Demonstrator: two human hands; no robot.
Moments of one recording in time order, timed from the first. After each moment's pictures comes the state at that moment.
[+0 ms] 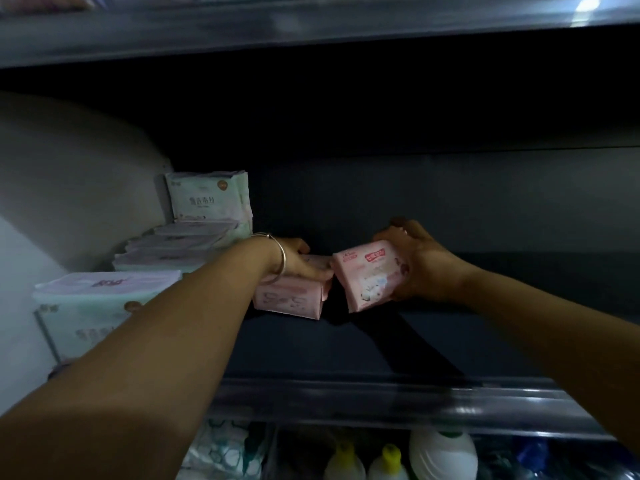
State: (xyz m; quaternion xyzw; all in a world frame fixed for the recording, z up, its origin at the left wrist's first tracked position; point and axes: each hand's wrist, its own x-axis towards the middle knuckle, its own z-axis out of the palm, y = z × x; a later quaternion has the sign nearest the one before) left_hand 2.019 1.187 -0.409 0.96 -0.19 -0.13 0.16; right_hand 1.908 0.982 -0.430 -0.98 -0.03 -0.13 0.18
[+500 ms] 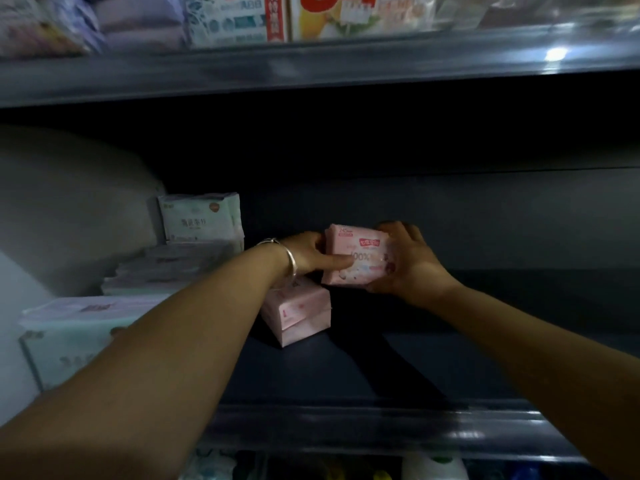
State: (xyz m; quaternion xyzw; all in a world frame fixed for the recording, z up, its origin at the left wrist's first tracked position) left_hand 2.002 1.155 -0.389 0.85 -0.29 -0.14 0.41; right_hand 1.908 0.988 -0.416 -0.92 0.00 -0.25 0.31
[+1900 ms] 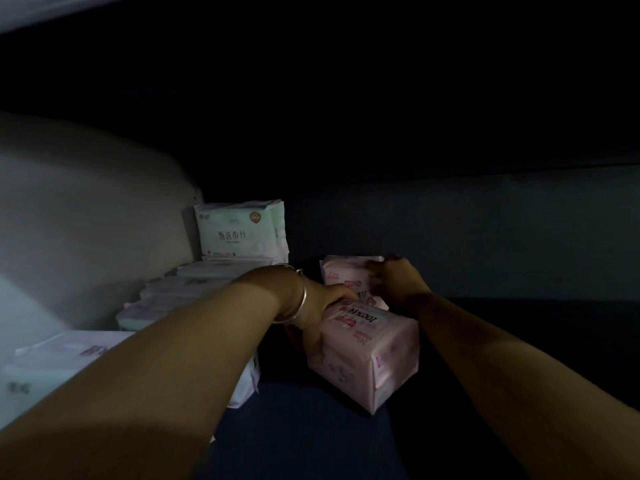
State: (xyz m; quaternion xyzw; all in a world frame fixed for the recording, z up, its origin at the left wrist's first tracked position) left_hand 2.085 1.199 -0.410 0.93 -0.30 -0.21 0.01; right_hand 2.119 1.021 -0.464 -0.98 0.02 -0.19 0.12
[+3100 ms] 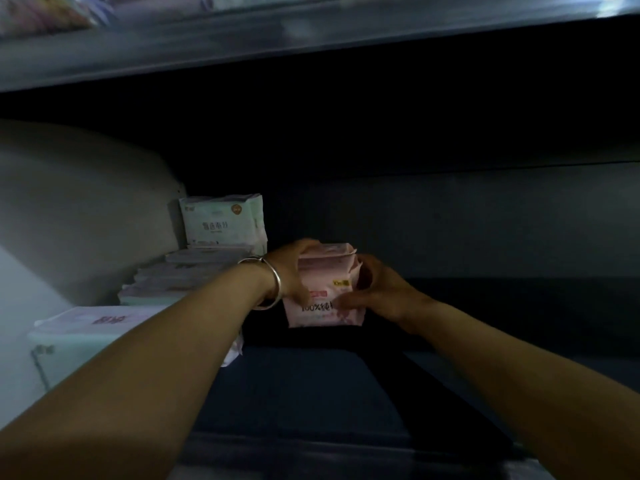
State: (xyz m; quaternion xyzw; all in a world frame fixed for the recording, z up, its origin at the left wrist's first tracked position) left_hand 2.048 1.202 -0.407 0.94 -0.26 -0.02 0.23; right_hand 1.999 1.028 -0.463 -0.79 -0.06 -0.07 0.60
